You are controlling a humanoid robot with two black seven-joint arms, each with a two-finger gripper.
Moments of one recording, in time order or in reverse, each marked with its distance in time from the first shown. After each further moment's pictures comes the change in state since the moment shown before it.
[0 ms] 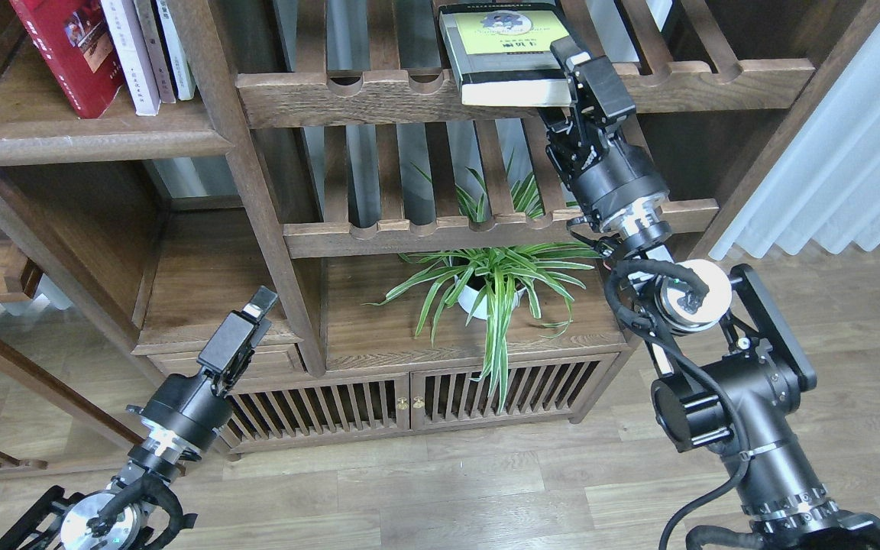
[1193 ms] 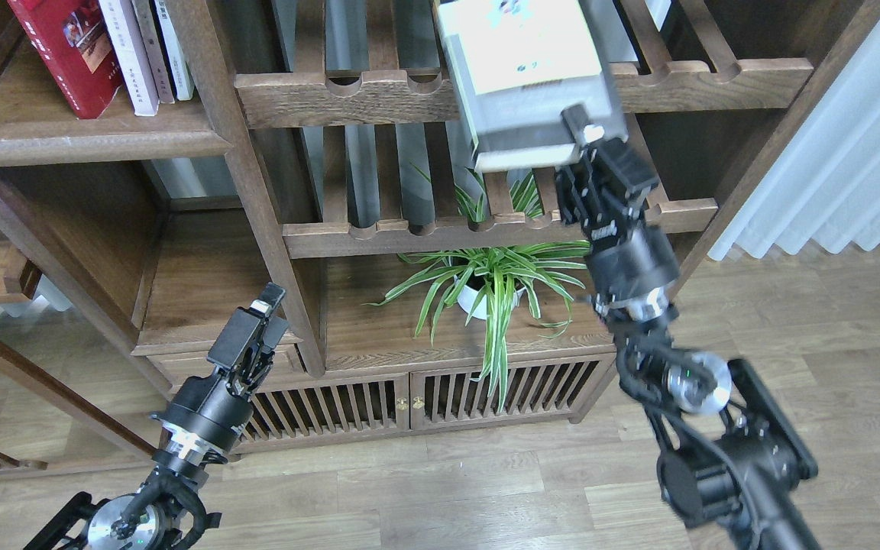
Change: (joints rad) left arm 0.000 -0.064 0.043 0.003 -0.129 0.000 0.002; right arm -0.294 0.000 -0.063 0.009 0.154 0.457 -0.158
